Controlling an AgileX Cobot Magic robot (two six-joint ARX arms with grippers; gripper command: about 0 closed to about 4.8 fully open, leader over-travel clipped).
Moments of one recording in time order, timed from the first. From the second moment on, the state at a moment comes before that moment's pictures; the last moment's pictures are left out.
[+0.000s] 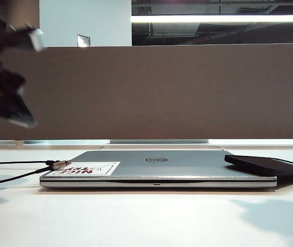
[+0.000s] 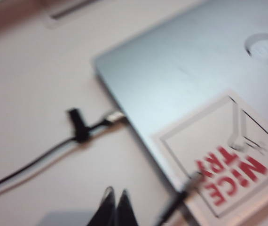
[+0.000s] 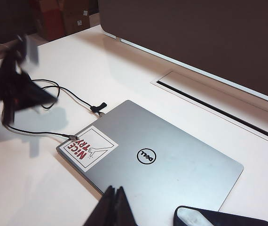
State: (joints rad) left arm -0.30 1.10 0.50 0.03 0.12 0.31; right arm 0.67 0.50 0.81 -0.55 0.00 -0.05
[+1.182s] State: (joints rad) left arm -0.32 1.23 0.50 0.03 0.12 0.84; right arm 0.67 0.50 0.81 -0.54 0.00 -0.05
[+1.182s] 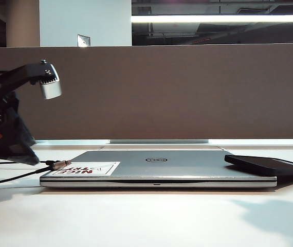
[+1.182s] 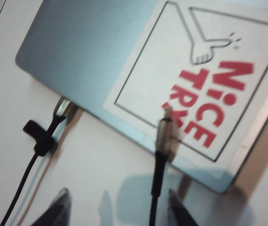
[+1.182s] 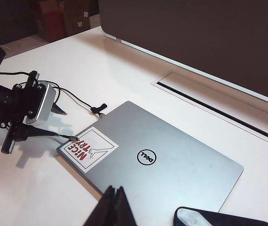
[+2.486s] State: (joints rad) left arm -0.34 1.39 0.50 0.14 0.12 0.84; right arm 0.67 0.50 0.81 -0.54 0.00 -0.05
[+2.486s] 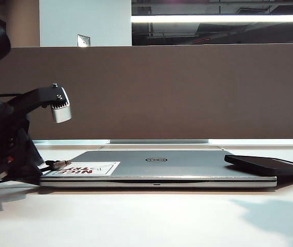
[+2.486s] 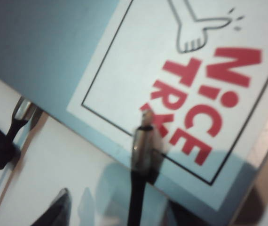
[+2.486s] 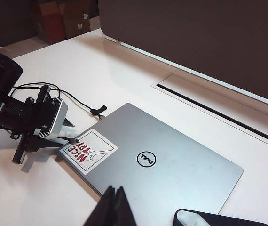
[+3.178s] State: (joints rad) left arm -0.35 1.41 0.50 0.16 0.11 0.84; right arm 0.67 0.50 0.81 -0.54 0.00 -0.05
